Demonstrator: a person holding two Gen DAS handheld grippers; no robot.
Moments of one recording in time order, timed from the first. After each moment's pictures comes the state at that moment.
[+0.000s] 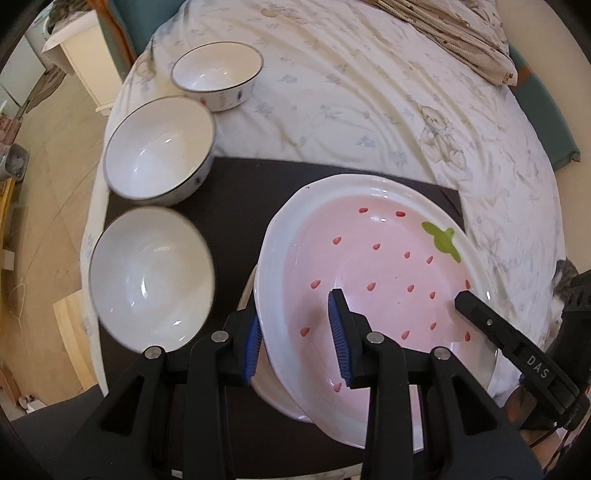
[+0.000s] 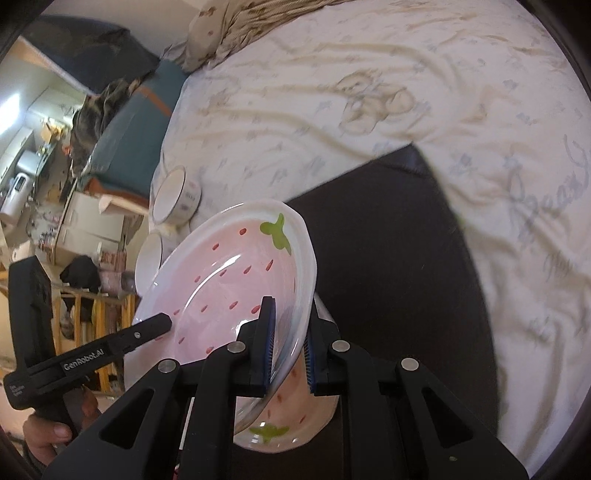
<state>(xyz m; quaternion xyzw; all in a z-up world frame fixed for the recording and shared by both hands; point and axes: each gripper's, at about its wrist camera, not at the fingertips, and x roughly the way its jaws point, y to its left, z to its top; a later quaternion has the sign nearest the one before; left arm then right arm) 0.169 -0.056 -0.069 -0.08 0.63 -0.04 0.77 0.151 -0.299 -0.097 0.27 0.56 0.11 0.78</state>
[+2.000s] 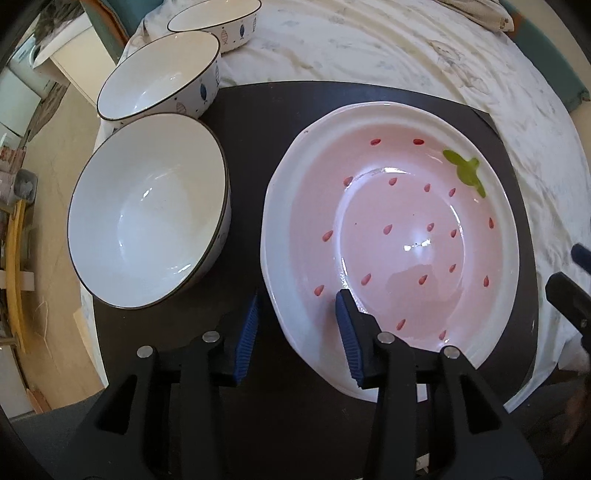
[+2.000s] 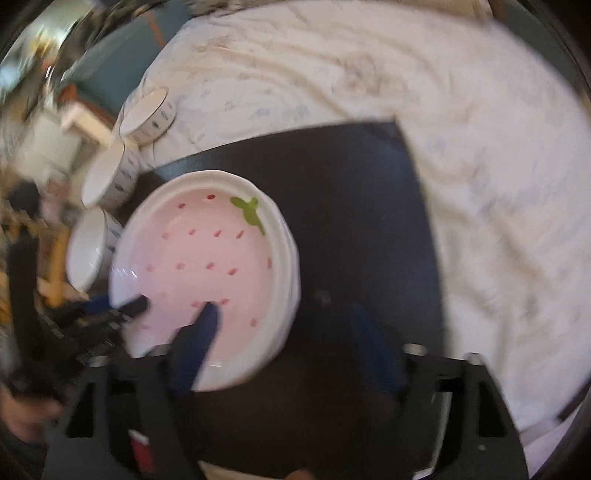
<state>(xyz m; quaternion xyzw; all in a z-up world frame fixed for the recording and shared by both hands) 0.118 -0.055 -0.136 0.01 0.65 -0.04 0.76 0.104 -0.260 -0.089 0.03 0.59 0.06 0.81</state>
